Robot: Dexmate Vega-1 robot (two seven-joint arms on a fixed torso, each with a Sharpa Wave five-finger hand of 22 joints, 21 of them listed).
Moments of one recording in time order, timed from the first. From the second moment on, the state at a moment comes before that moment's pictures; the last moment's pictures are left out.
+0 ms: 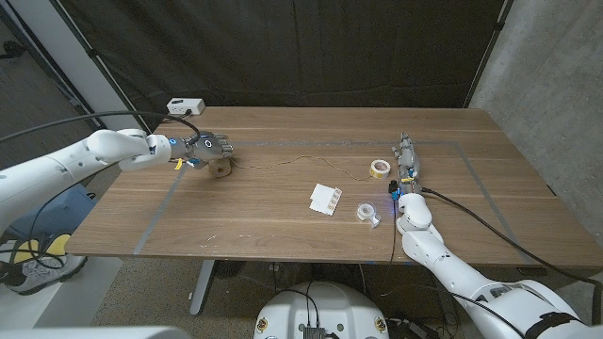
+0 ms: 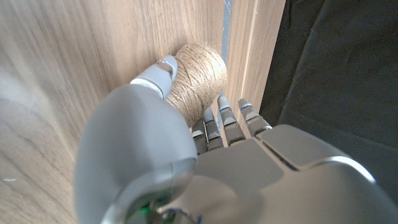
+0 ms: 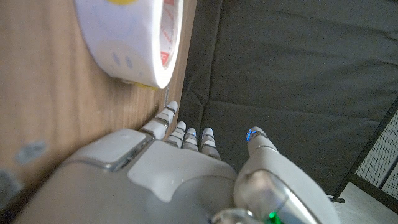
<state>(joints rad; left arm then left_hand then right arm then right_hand) 0.39 1.14 0.85 -1.41 1.38 -0.44 0.18 1.25 0.02 0.52 -0.17 0.20 0.24 0.09 0.42 0.39 0.03 0.02 0.71 0.70 0.22 0.04 0.35 0.40 0.15 0.14 0.21 0.19 -0.81 -0.24 -0.40 -0.90 0.54 0.57 -0.24 0.24 0.16 0.33 -0.01 0.18 0.00 -0.04 0.19 0.19 -0.12 0.04 0.19 0.19 -0.10 0.00 0.21 0.21 0.16 -0.03 0.19 0.17</state>
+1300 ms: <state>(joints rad) 0.47 1.14 0.81 -1.42 1.30 -0.32 0.23 1.36 0.04 0.42 -0.17 0.18 0.33 0.08 0.58 0.43 0.12 0.02 0.85 0.89 0.30 0.03 0.57 0.60 0.22 0.15 0.24 0.21 -0.89 -0.32 -0.40 -1.04 0.54 0.54 -0.23 0.24 0.16 0.33 -0.01 0.18 0.00 -0.04 0.19 0.19 -0.13 0.04 0.19 0.19 -0.10 0.00 0.21 0.21 0.16 -0.03 0.19 0.17</state>
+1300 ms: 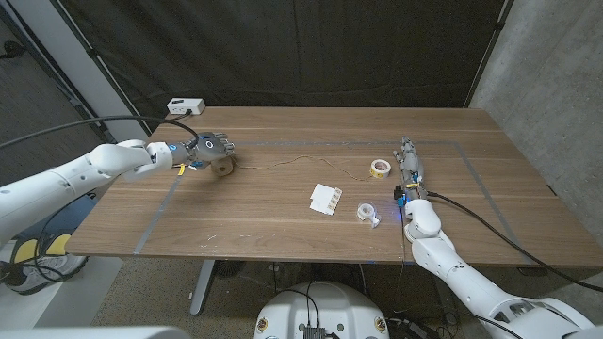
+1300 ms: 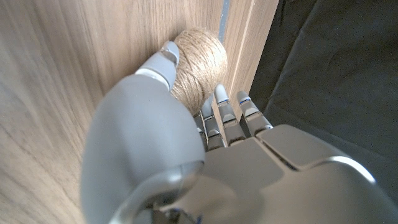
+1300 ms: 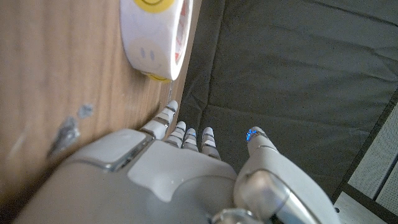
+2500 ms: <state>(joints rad) 0.60 1.08 0.76 -1.55 1.17 -0.12 0.05 1.37 0.05 0.39 -0.17 0.19 0.32 0.08 0.63 0.43 0.12 0.02 0.88 0.93 0.29 0.03 0.64 0.66 0.24 0.16 0.24 0.22 -0.92 -0.45 -0.39 -1.16 0.56 0.35 -0.15 0.24 0.16 0.33 -0.01 0.18 0.00 -0.04 0.19 0.19 -0.13 0.04 0.19 0.19 -0.10 0.00 0.21 0.21 0.16 -0.03 0.19 0.17</state>
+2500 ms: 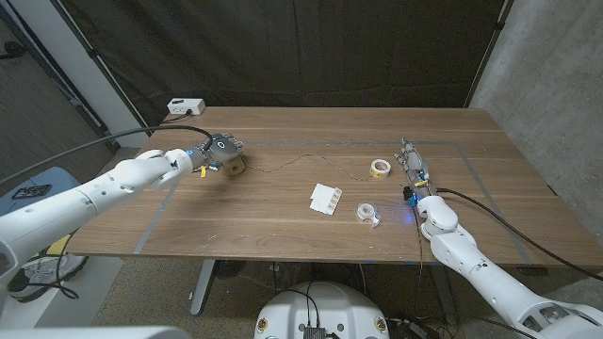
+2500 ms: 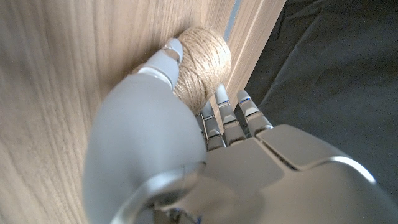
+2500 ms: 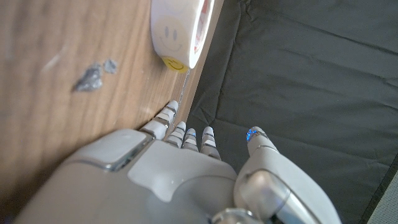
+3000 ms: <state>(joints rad) 0.67 1.05 0.72 -1.64 1.13 0.00 -0.02 1.38 0.05 0.37 -0.17 0.19 0.33 0.08 0.65 0.43 0.14 0.02 0.89 0.94 0.29 0.03 0.65 0.67 0.24 0.16 0.25 0.22 -0.92 -0.48 -0.39 -1.19 0.58 0.29 -0.11 0.24 0.16 0.33 -0.01 0.18 0.00 -0.04 0.19 0.19 -0.13 0.04 0.19 0.19 -0.10 0.00 0.21 0.21 0.16 -0.03 0.19 0.17</state>
